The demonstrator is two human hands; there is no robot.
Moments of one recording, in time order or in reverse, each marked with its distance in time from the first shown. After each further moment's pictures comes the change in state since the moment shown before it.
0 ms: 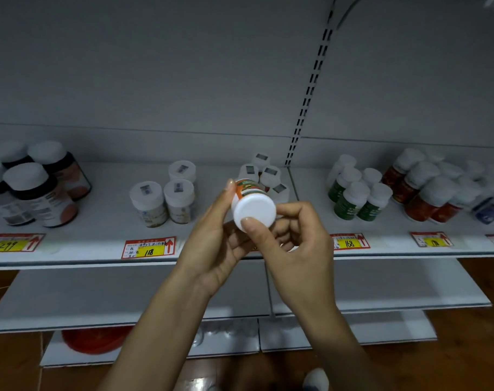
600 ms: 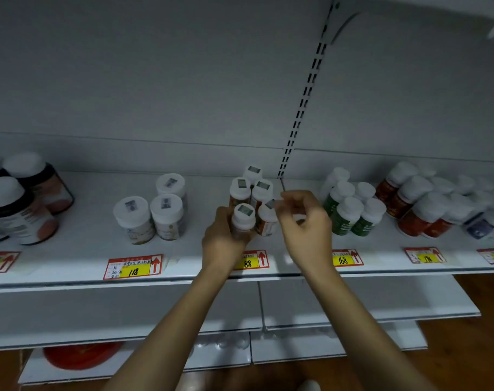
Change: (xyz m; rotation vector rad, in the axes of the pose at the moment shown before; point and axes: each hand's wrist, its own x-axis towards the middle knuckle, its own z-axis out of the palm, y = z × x) left_hand 0.109 -0.051 -0.035 1.083 0.306 0.393; right_hand 0.083 0.059 -0.013 -0.229 0.069 0.035
